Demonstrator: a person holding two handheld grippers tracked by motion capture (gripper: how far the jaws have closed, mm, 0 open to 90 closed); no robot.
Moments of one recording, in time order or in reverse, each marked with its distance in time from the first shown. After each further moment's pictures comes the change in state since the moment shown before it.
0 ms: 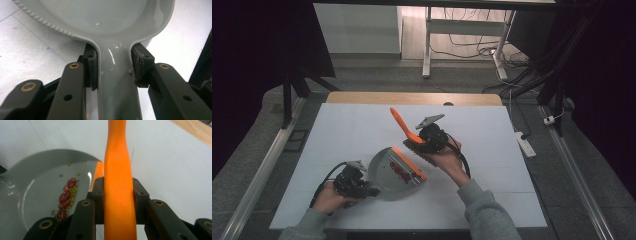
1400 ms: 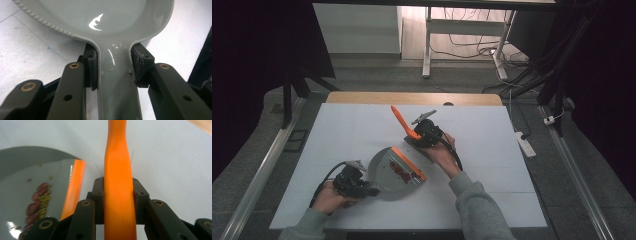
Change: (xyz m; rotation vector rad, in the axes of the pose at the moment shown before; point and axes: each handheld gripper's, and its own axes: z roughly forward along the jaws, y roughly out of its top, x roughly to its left) left arm 0.000 0.000 -0.001 -0.002 -0.004 -0.001; right arm -0.019 0.008 0.043 0.076 -0.056 0.038
